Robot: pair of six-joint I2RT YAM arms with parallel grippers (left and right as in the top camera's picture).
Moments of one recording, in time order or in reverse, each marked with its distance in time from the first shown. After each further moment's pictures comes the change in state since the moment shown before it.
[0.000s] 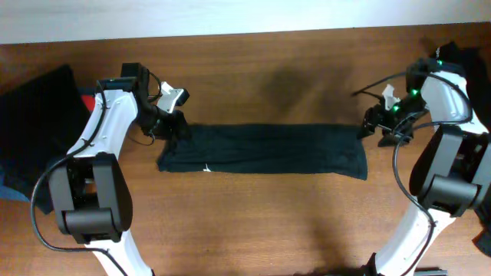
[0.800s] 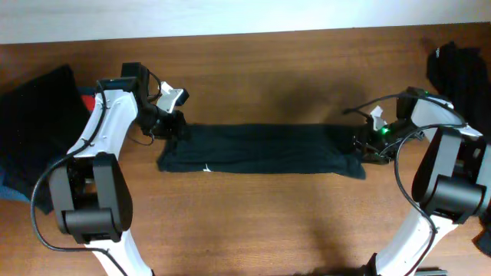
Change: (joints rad) left arm 0.000 0.000 0.000 0.006 -0.014 0.000; right arm -0.006 -0.052 -0.319 0.257 -0.189 0.001
